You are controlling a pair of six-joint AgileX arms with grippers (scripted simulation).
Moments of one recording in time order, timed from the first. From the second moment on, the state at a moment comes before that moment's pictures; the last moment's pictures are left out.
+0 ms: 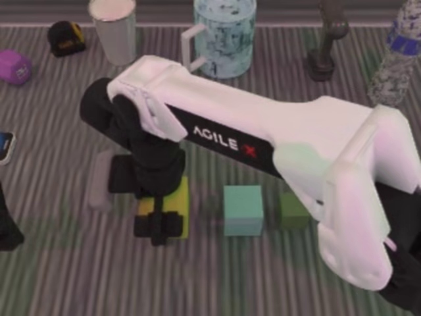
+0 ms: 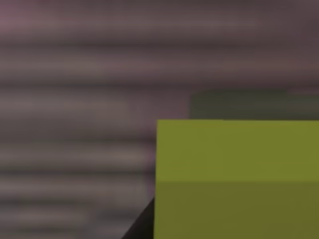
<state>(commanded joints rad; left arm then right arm) 0.02 0.00 0.00 0.00 0.00 0.00 0.90 2.63 2.39 -1.33 0.00 -0.66</state>
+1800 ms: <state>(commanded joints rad) 0.02 0.00 0.00 0.00 0.00 0.00 0.90 2.64 2.41 -1.35 0.01 -0.66</state>
